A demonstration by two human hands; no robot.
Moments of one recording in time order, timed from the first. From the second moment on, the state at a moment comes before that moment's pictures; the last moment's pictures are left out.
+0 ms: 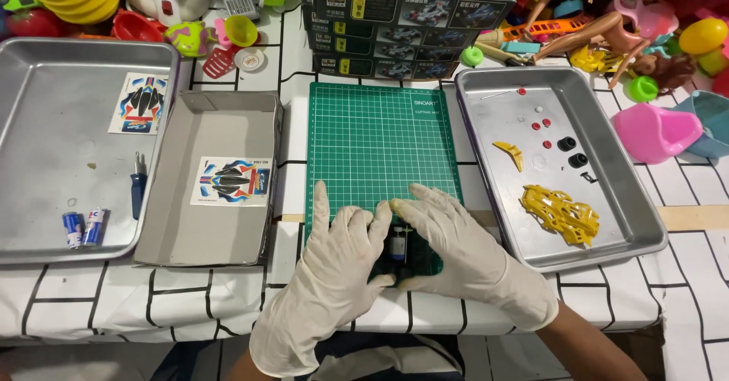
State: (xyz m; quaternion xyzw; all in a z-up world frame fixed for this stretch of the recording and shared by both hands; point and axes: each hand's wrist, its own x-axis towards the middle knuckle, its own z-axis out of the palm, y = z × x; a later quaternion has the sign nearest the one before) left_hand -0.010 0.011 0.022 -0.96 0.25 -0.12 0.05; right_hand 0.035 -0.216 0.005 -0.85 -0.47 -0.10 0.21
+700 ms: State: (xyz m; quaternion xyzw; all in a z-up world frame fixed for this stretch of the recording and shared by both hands) left_hand -0.018 0.001 0.023 -0.95 0.24 -0.17 0.07; right_hand 0.035 -0.213 0.003 -0.85 -0.46 -0.20 0.15
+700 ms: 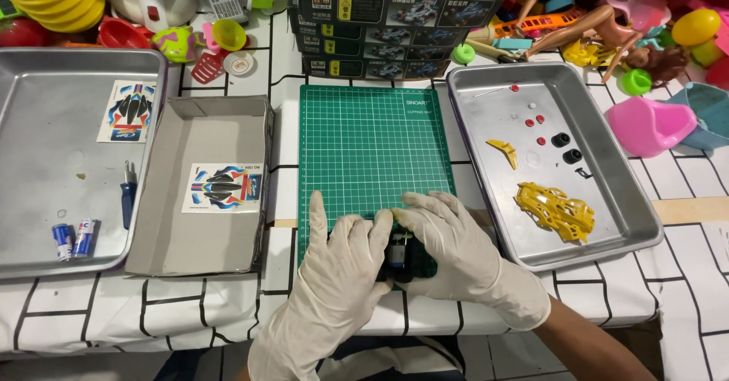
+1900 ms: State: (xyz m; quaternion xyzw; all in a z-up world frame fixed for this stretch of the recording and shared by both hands) left_hand -0.005 0.037 -0.054 -0.96 0.21 -0.18 -0.01; right_hand 0.153 -0.425 0.025 -0.96 0.20 0.05 0.18
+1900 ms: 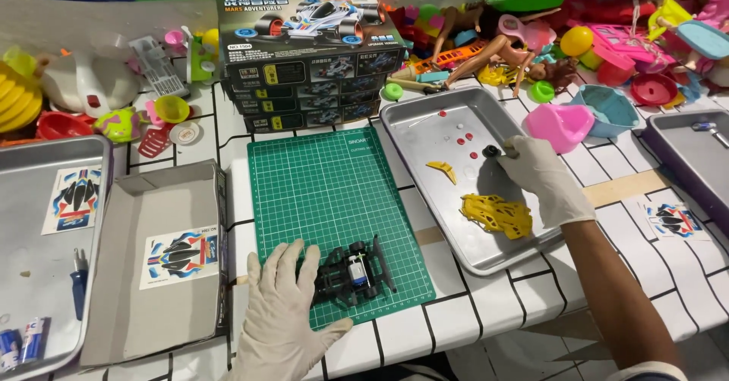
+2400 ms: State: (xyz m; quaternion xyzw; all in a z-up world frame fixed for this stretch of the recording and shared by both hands) left_hand -0.016 0.048 -0.054 -0.97 0.17 -0.16 -0.06; right_hand 0.164 -0.426 0.015 -1.00 0.03 0.03 0.08
